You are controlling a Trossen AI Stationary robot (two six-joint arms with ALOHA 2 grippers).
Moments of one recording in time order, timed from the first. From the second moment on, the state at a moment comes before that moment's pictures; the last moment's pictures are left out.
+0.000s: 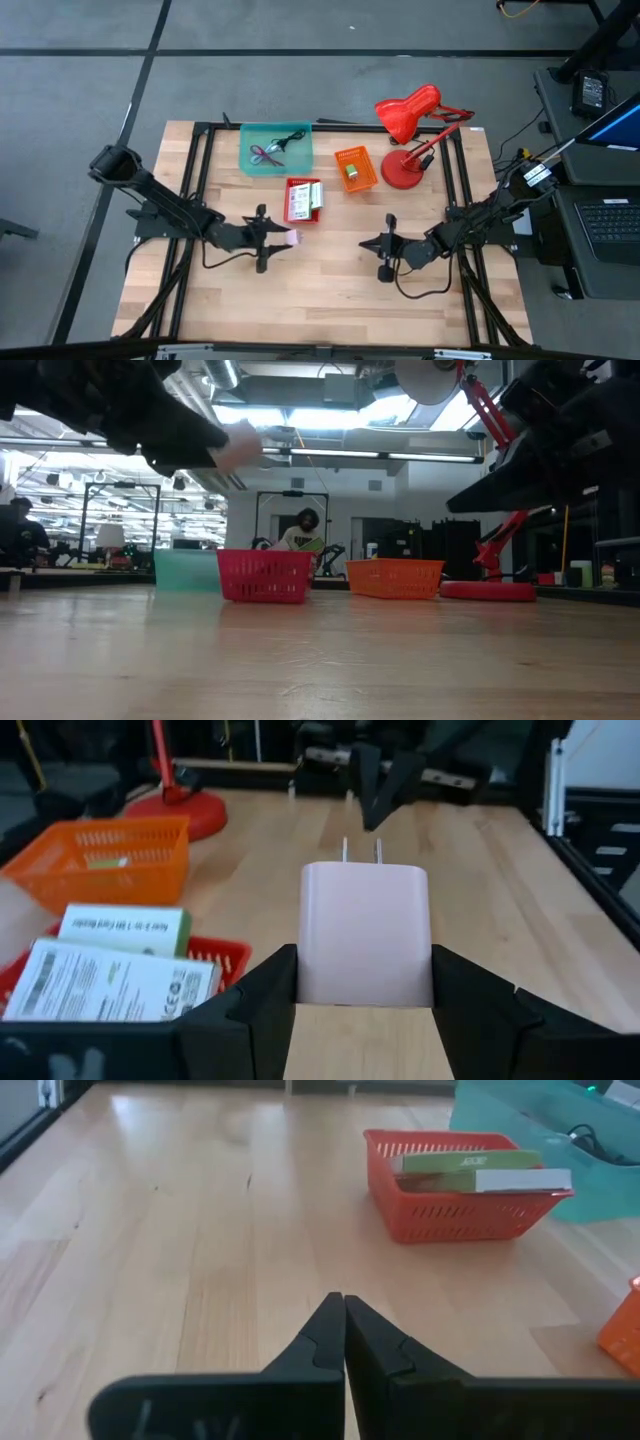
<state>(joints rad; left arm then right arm) -0.47 1.29 0.40 0.55 -0.56 -0.25 0.55 1.48 0.42 0.58 0.67 0.26</state>
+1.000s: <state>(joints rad) -0.21 1.29 0.38 0.85 -0.26 0.01 0.45 1.48 0.42 0.84 0.62 0.05</state>
